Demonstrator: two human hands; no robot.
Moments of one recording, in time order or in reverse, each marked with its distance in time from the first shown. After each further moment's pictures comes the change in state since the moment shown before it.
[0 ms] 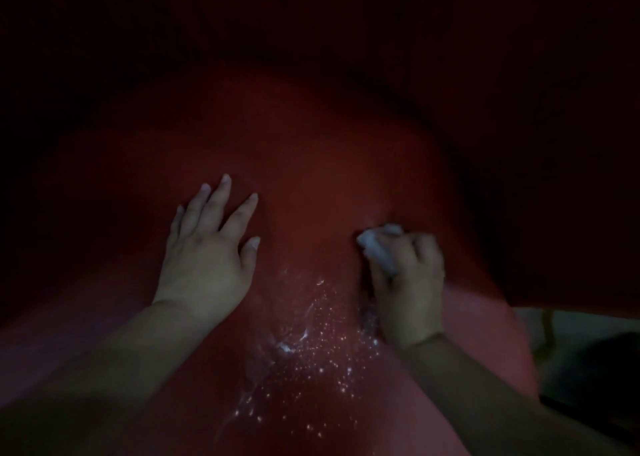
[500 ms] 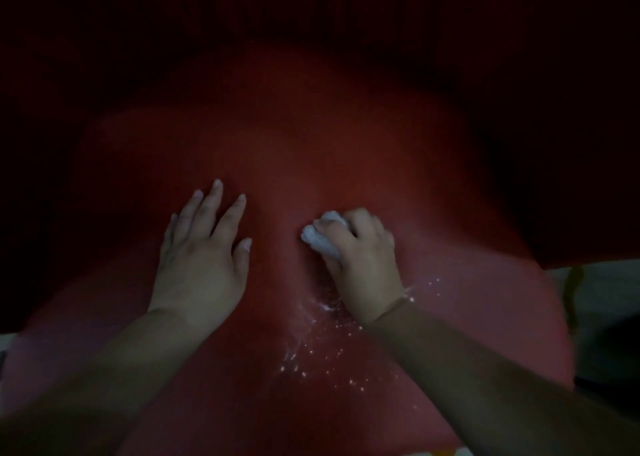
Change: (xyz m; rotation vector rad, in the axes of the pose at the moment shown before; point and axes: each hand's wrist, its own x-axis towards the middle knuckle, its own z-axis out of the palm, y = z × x) left_hand -0.050 -0.046 -0.006 -0.008 0.012 -0.018; right_hand -0.024 -0.066 0.042 -0.040 -0.155 -0.244
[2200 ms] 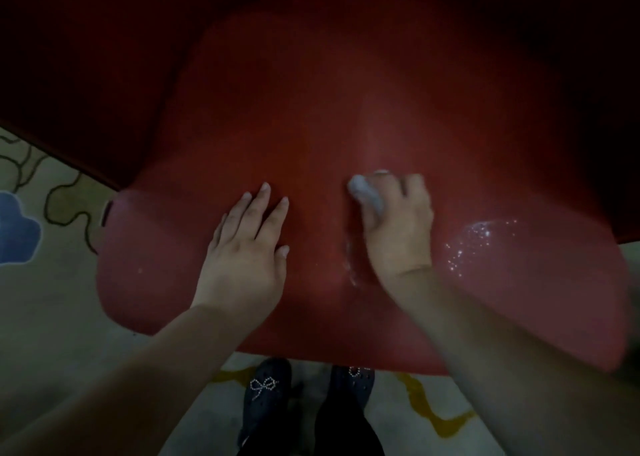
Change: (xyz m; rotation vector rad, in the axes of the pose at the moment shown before) left_hand -0.140 -0.050 0.029 -0.129 -0.002 -0.080; right_hand -0.056 -0.064 0.044 -0.031 0.105 0.062
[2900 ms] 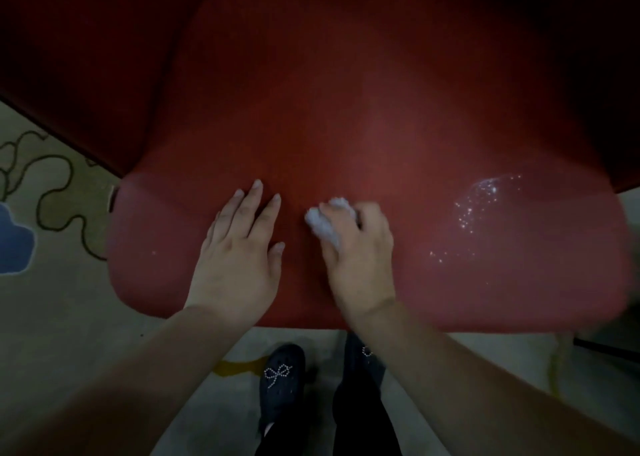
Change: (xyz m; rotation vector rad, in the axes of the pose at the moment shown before) left_hand -0.029 -0.031 0.003 -0.014 -0.007 0.062; right_hand -0.086 -0.053 0.018 0.076 -0.050 -0.041
